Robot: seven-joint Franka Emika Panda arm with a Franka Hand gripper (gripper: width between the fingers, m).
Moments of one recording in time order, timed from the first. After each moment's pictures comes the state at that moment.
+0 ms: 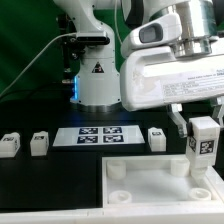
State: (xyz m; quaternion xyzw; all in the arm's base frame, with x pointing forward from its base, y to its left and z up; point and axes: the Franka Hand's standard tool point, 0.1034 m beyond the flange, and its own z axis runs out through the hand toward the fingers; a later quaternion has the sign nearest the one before) arm 0.615 0.119 0.111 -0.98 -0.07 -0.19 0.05
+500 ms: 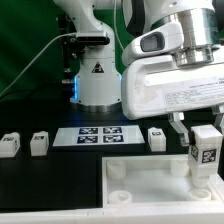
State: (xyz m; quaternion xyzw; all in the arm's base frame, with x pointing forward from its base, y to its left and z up) arm 0.627 0.120 0.107 -0.98 -0.07 -0.19 0.05
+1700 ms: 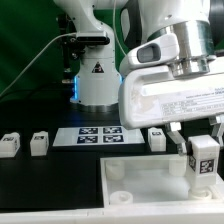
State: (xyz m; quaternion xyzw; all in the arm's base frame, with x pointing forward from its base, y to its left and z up) arm 0.626 0.115 0.090 -0.97 -0.07 -0.22 0.04
